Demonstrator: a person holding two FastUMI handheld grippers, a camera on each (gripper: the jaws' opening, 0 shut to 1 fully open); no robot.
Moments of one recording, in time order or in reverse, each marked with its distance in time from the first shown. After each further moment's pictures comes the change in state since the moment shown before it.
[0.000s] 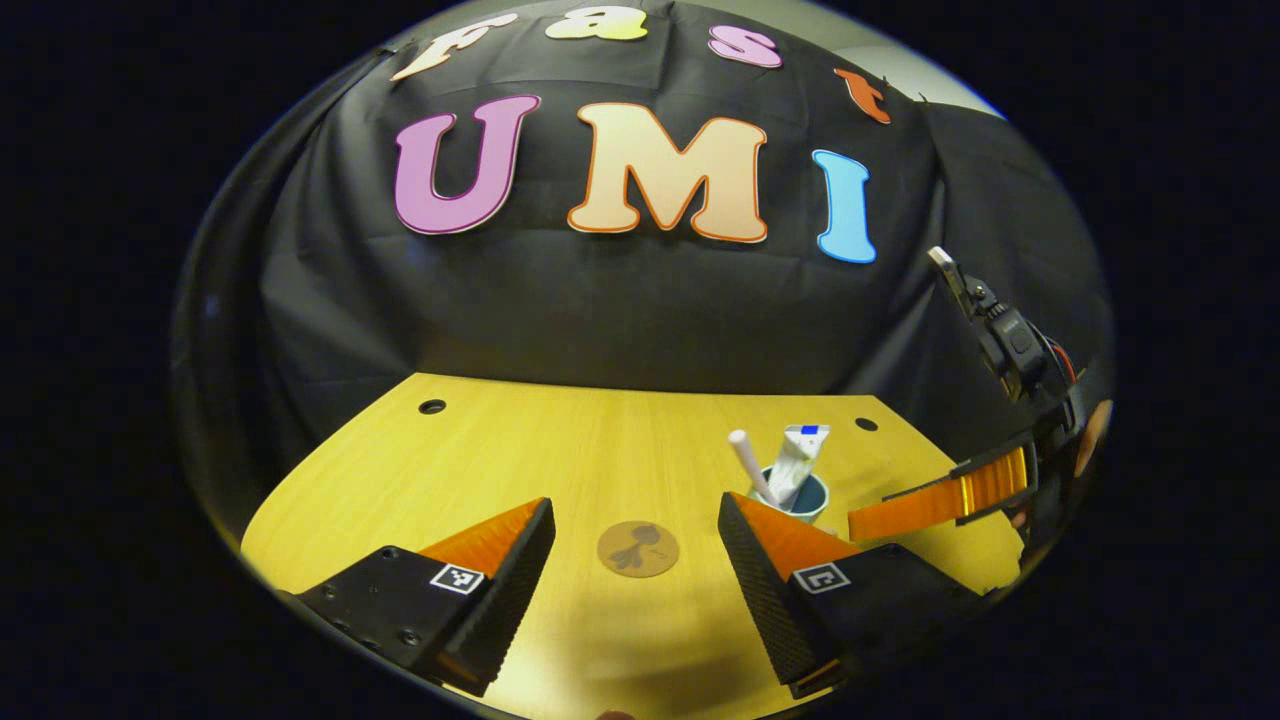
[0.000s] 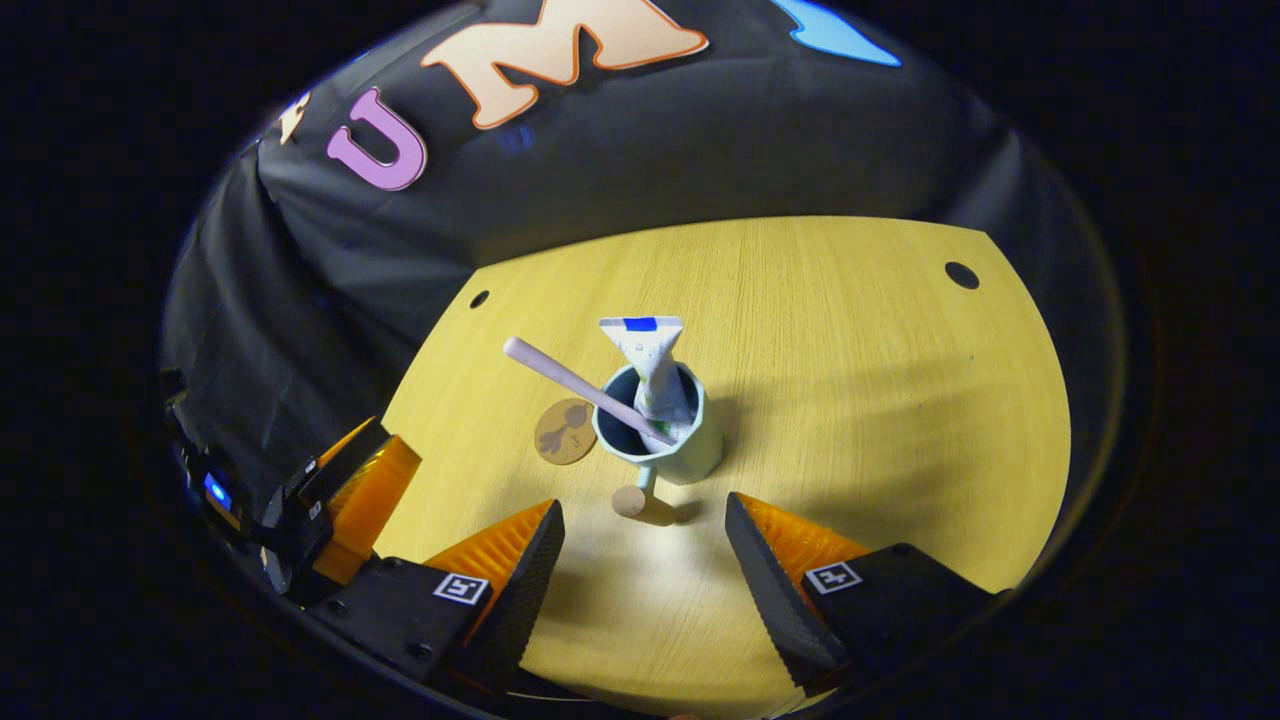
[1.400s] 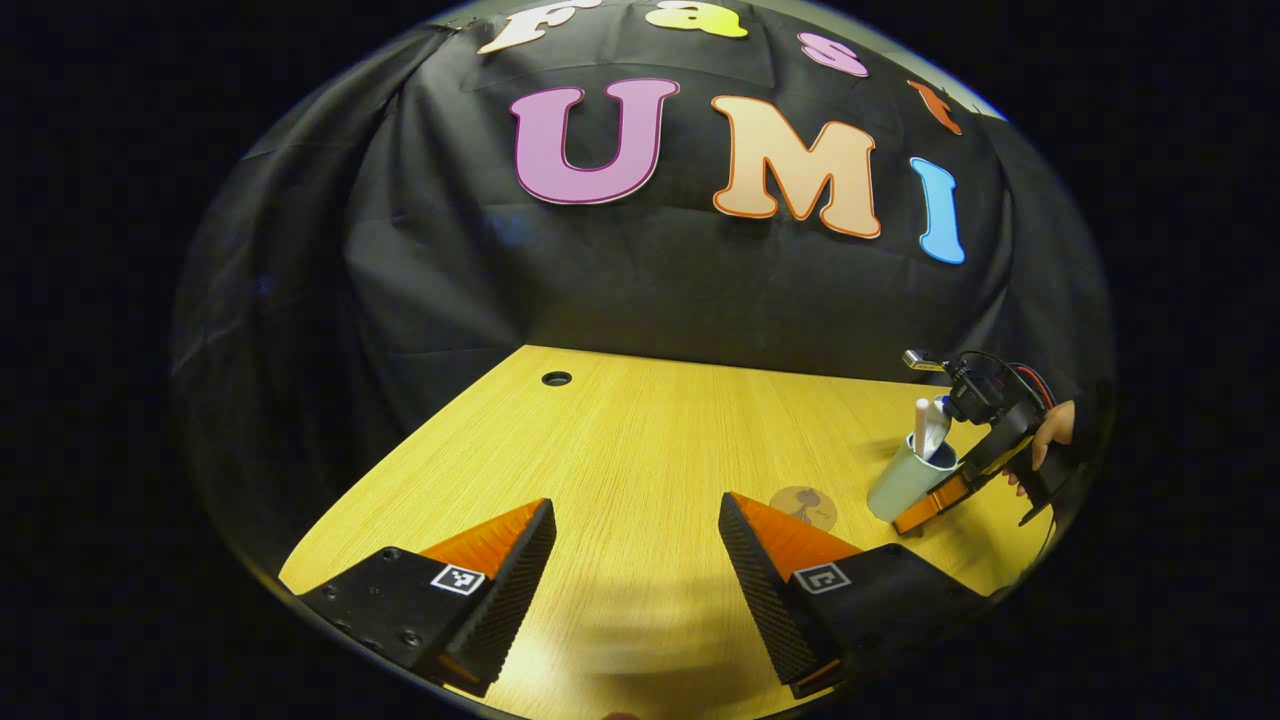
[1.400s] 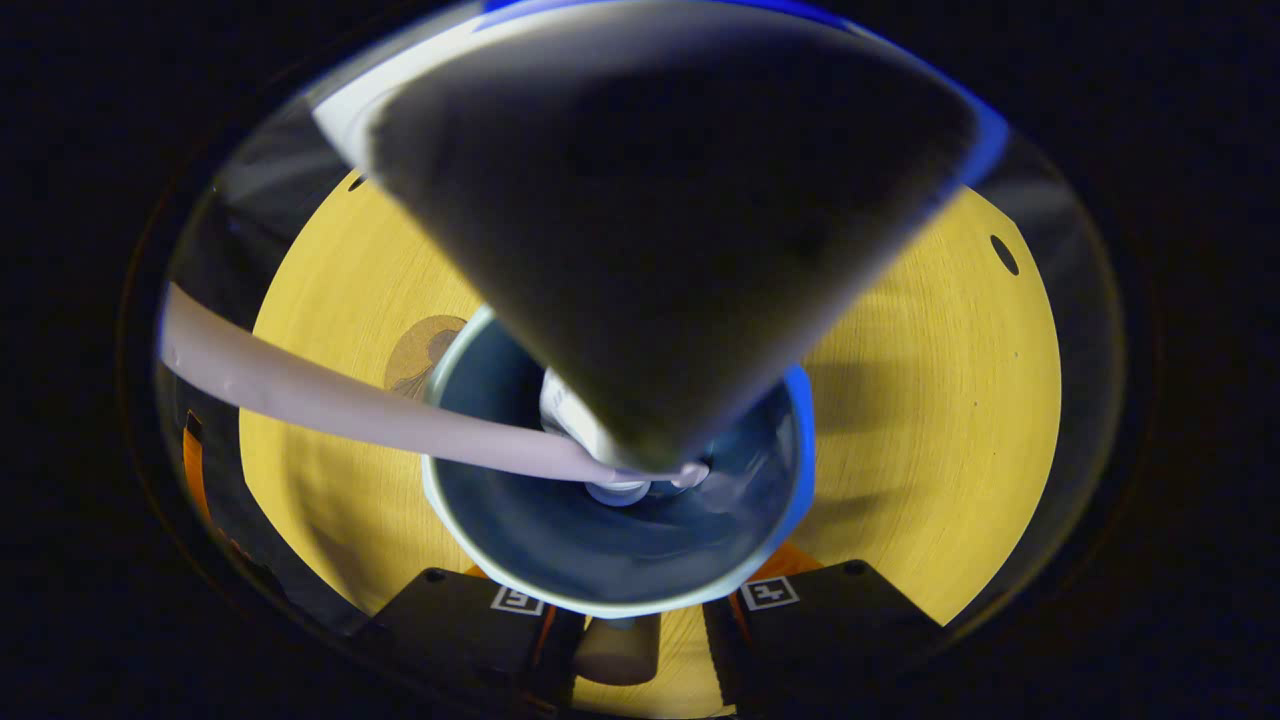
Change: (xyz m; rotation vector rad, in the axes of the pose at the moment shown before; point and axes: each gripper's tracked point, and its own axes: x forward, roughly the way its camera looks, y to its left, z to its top) left arm -0.031 0.150 -0.028 -0.049 0.061 0.156; right arm 0.108 -0.031 -0.041 -0.092 0.348 -0.271
